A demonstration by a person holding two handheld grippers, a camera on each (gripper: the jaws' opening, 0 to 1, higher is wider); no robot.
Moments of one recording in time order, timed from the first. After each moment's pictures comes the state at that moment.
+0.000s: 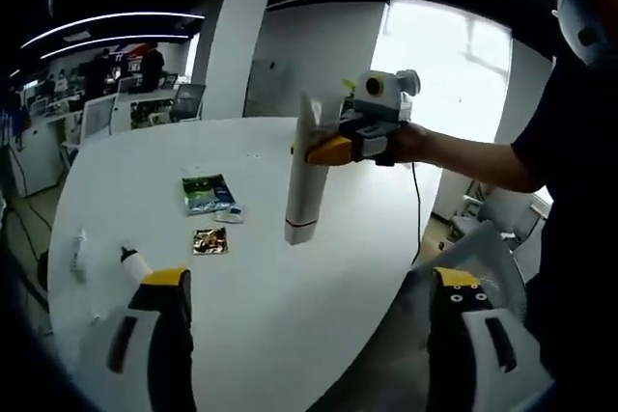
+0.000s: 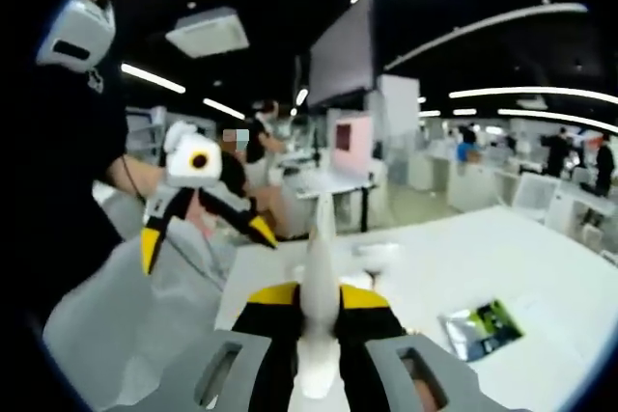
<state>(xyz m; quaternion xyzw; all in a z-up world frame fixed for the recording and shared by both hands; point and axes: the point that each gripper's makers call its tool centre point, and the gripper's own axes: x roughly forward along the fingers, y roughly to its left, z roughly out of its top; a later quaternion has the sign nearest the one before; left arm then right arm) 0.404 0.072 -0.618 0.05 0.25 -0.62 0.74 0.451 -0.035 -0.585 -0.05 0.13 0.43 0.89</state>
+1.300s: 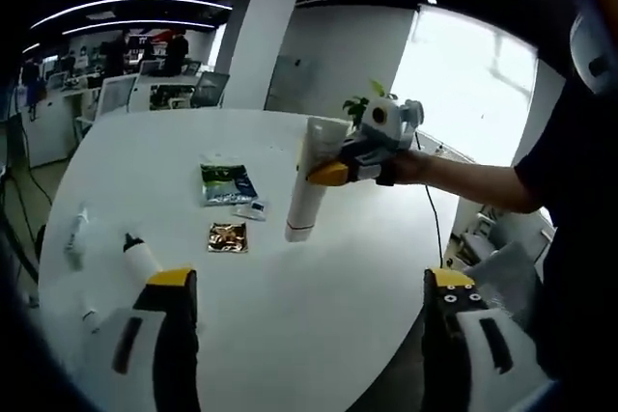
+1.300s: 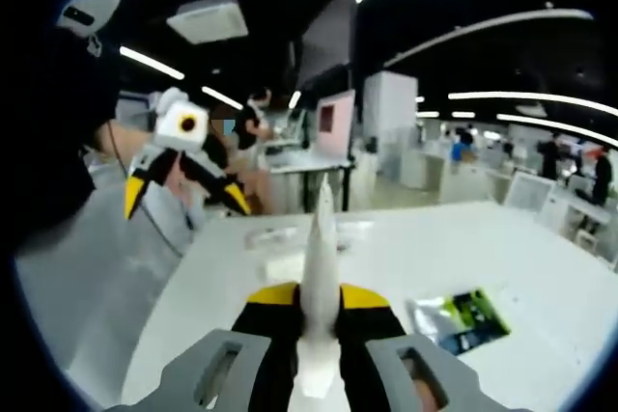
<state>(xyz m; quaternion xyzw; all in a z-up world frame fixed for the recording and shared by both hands) 0.445 0.053 -0.640 0.01 0.27 -0.58 0.76 0.502 -0.075 -0.646 -0.08 0.12 0.42 0.89</state>
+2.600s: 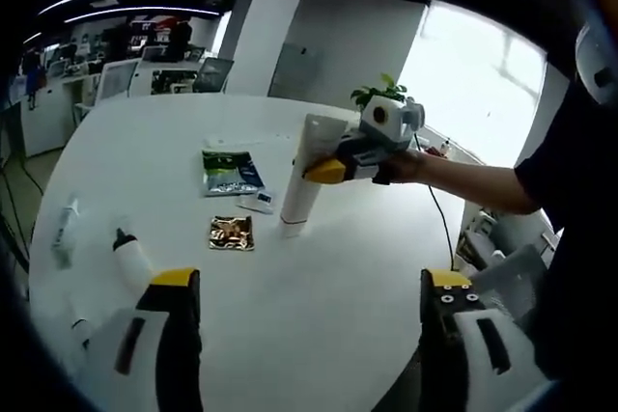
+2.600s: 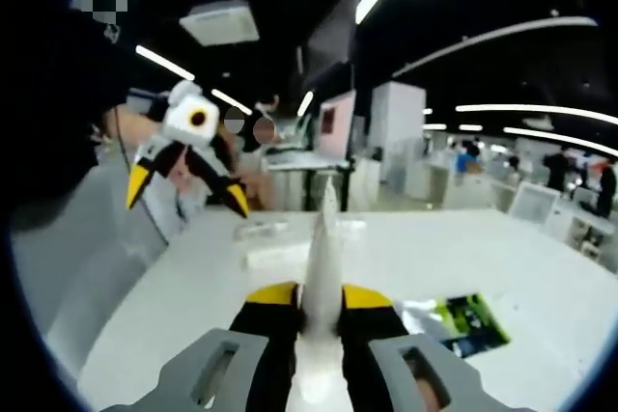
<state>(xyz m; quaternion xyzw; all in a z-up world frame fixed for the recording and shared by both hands) 0.465 0.036 -0.664 0.02 0.30 -0.58 0.76 0.524 -0.089 -0.667 -0.08 0.10 0.44 0.89</state>
